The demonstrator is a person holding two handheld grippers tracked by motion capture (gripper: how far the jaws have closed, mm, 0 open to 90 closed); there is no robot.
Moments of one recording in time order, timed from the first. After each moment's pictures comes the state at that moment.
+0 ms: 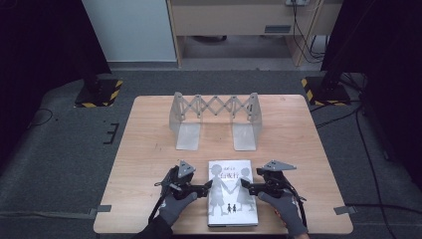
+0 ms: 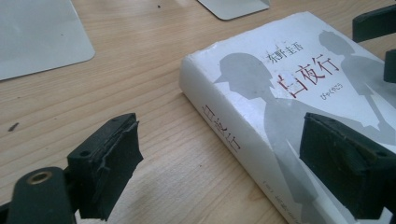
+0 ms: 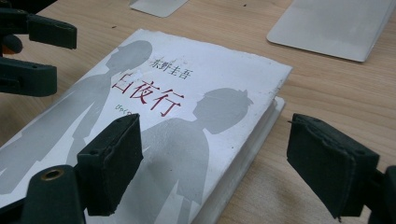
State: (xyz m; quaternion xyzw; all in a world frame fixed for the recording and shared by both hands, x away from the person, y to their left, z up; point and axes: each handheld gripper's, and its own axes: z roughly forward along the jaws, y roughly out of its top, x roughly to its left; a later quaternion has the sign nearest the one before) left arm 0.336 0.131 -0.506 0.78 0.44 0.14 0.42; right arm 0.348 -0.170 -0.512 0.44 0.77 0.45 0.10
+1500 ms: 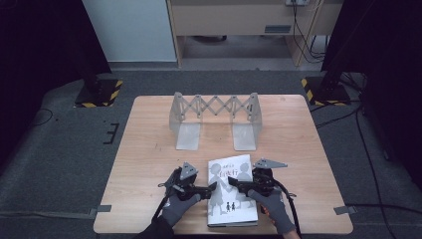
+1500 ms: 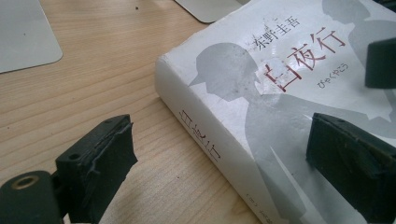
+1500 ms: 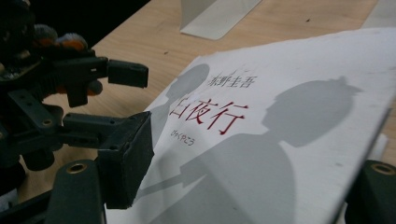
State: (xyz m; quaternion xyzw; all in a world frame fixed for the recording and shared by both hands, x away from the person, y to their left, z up) left arm 0.337 0.126 -0.518 0.78 0.43 0.13 0.45; right arm 0.352 -0.138 -0.511 0.42 0.75 0.51 0.03
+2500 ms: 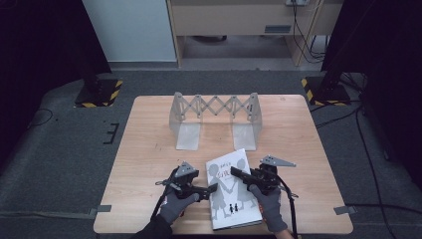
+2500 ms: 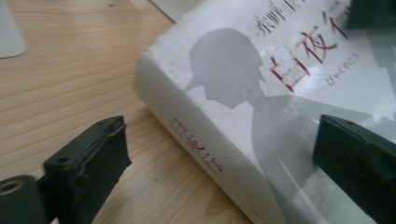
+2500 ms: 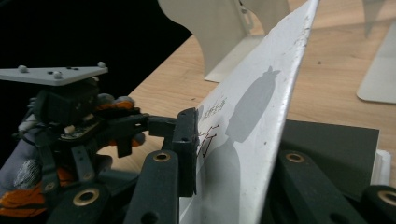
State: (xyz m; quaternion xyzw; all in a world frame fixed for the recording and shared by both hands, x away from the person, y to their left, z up) left arm 0.338 0.131 -0.518 0.77 0.40 0.04 0.50; right arm 0.347 -0.146 -0.488 0.43 0.69 0.58 0.01
